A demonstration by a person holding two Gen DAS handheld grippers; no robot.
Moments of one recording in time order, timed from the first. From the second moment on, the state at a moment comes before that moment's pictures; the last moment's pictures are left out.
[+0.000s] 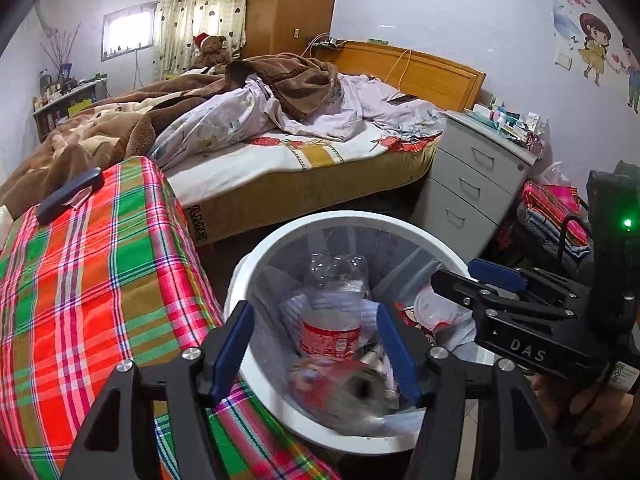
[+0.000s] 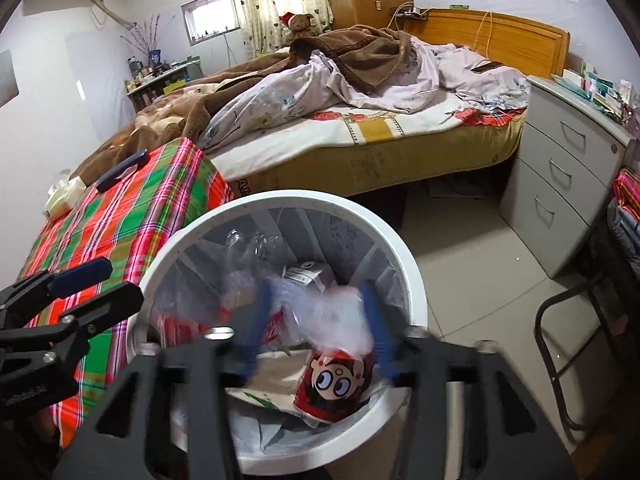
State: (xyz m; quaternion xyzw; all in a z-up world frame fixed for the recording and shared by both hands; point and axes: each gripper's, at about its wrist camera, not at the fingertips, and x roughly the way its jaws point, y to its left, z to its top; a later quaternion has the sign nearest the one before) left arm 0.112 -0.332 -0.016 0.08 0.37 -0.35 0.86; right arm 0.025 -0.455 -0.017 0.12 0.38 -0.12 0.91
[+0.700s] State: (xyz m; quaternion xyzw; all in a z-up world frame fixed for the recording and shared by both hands) left arm 0.067 -0.273 0.007 0.07 0.33 -0.30 0.89; right arm -0.012 -0.415 0.011 0.12 0.32 -0.13 0.93
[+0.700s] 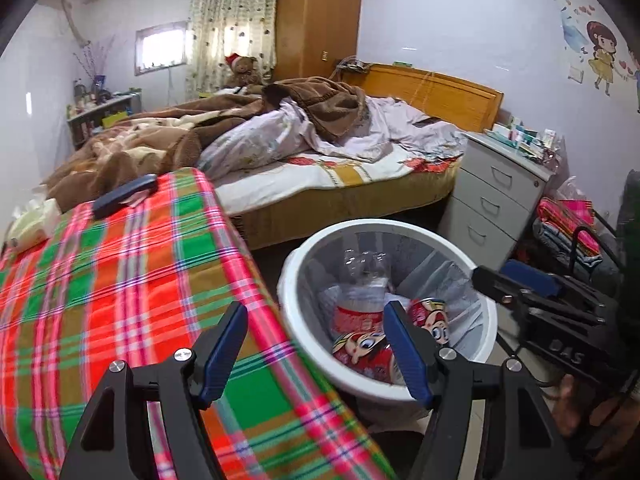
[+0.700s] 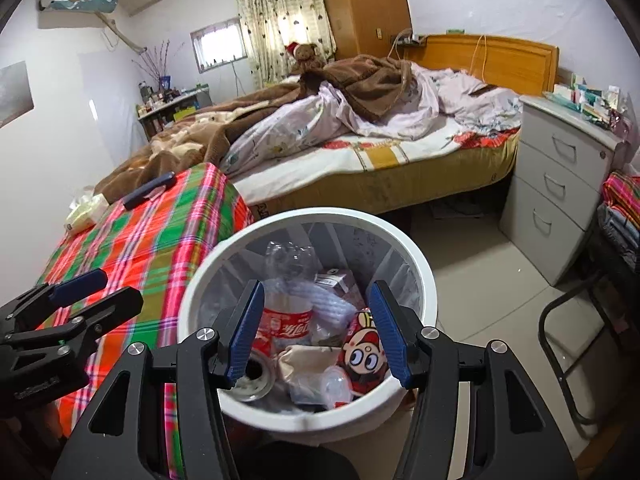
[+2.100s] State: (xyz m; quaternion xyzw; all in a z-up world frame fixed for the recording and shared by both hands) left arm -0.018 -0.111 0.000 0.03 0.29 -0.11 0.95; right arm -0.040 -0.286 0.000 0.07 0.29 0.01 0.95
